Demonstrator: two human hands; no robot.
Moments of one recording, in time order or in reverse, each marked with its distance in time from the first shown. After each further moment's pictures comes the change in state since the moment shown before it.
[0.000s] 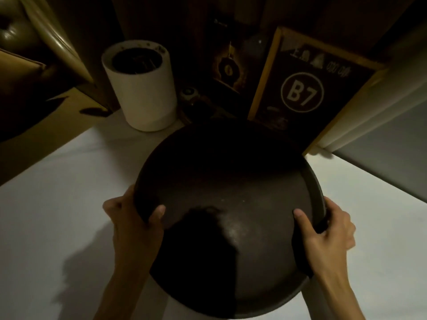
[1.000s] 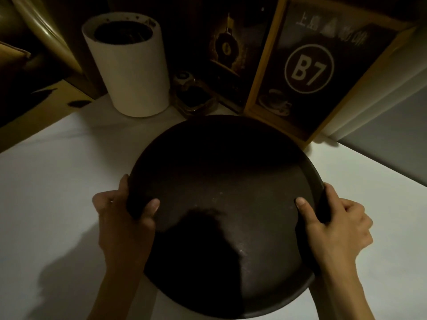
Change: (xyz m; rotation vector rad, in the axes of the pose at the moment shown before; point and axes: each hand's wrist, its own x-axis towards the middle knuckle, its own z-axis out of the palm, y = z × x) left_hand -0.002 -0.022 0.023 0.090 0.044 -0.005; right_hand 0.013 0.018 0.015 -0.279 0.049 0.006
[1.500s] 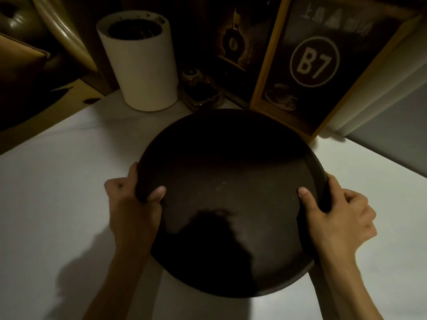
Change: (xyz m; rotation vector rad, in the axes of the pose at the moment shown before) left_hand 0.001 -0.004 0.000 0.048 0.077 0.212; right_hand -0.001 -0.005 0.001 -0.019 0.019 -0.055
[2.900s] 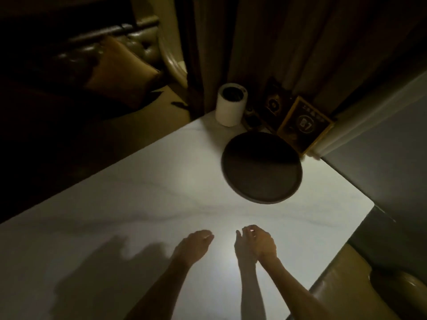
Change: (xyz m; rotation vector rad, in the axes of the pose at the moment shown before) left_hand -0.229 0.001 -0.254 0.062 -0.910 -0.378; right_hand -0.259 -0.033 -0.179 -0.172 -0.904 -0.233
